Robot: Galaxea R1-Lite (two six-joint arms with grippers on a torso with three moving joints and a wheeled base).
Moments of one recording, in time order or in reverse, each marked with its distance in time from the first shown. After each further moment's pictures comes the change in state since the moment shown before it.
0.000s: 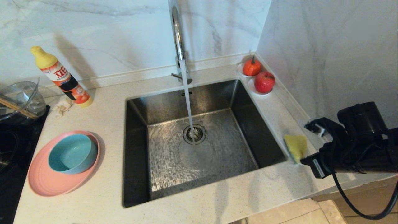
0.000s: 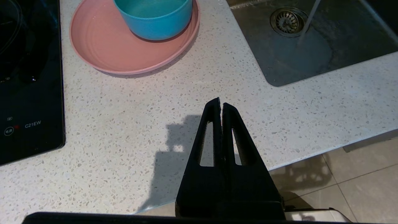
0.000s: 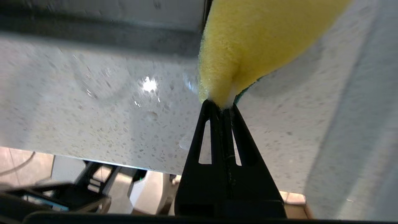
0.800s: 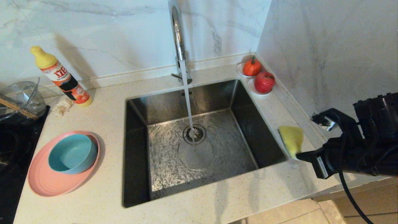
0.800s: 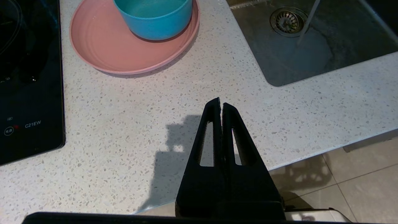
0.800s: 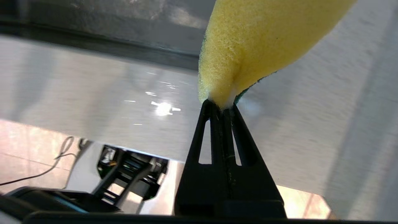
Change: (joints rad) left arm 0.000 0.000 0.000 0.000 0.000 0.000; right arm 0.127 -0.134 0.009 0.004 0.013 0.062
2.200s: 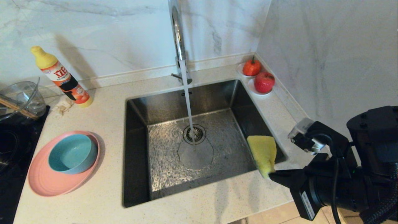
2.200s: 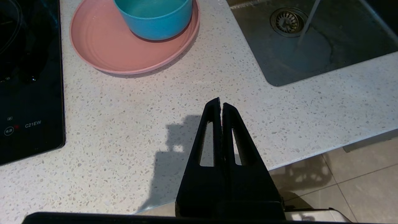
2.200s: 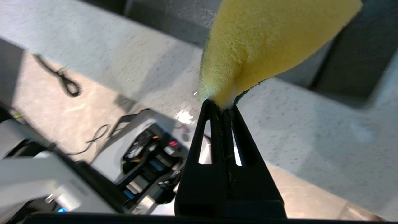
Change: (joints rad) left arm 0.000 0.000 0.000 0.001 0.001 0.000; right arm 0.471 -0.079 0.019 -0.012 -0.206 0.140
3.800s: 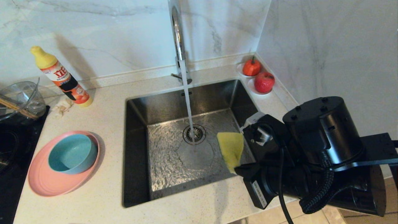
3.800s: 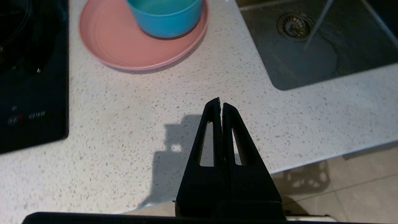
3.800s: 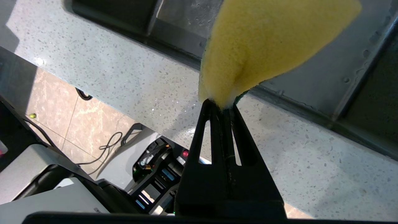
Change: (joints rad) left arm 0.000 0.000 0.001 -0.003 0.033 -0.040; right arm 0.112 0.198 -0.195 0.009 -0.032 0.060
